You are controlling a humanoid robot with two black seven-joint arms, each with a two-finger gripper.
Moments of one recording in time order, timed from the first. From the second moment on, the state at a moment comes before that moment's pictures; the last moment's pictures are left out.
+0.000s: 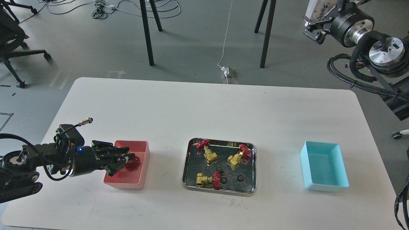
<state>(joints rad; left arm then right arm) -0.95 0.75 0.51 -1.08 1.47 0.38 -0.49 1.08 -0.44 0.66 0.68 0.35 0.10 -0.08</state>
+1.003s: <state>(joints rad) -0.91 0.65 -0.50 -1.39 0.29 -0.36 -0.49 1.58 -0.55 -0.37 1.25 -0.43 0.36 -0.08</state>
